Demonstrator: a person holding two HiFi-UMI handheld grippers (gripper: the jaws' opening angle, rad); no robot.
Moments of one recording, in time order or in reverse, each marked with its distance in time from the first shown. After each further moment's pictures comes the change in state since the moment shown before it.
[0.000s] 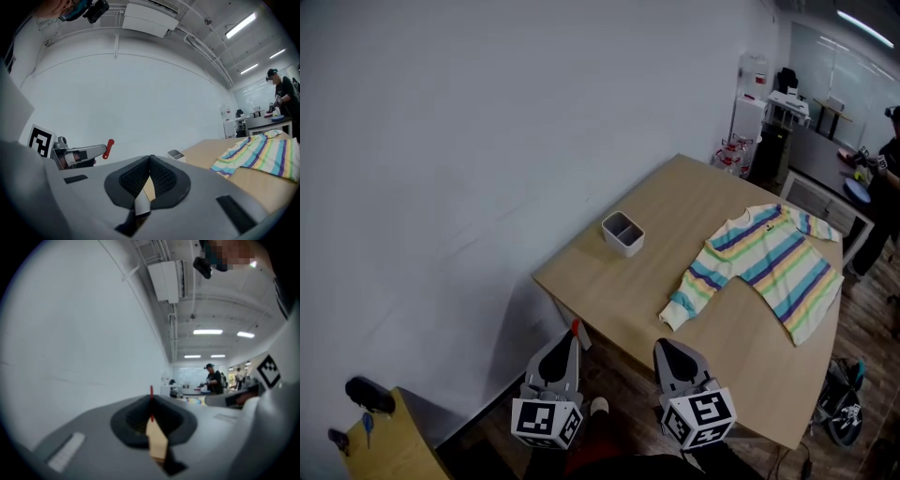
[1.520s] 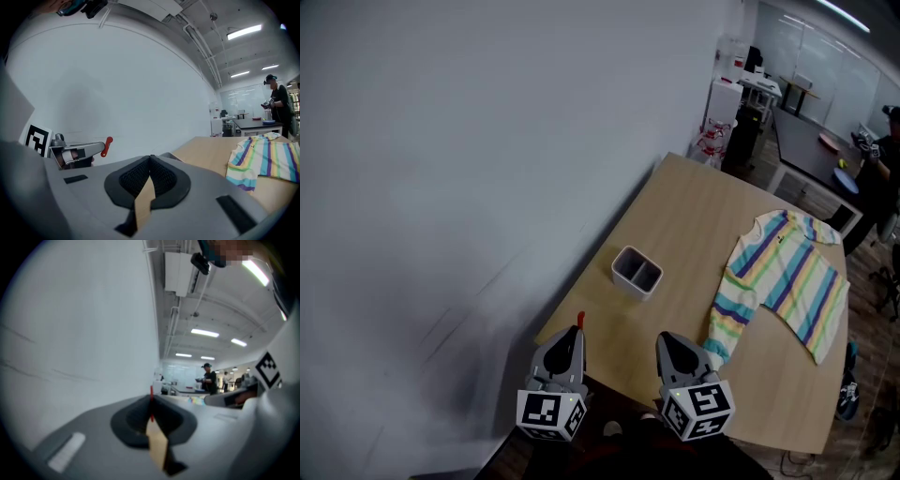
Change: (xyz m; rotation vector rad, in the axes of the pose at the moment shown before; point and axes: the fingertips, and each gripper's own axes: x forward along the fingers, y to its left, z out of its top) left arm 0.202 0.153 -0.025 -0.070 0.067 -0.191; right arm 0.225 -0.037 0.011 -0.001 0.090 -0.230
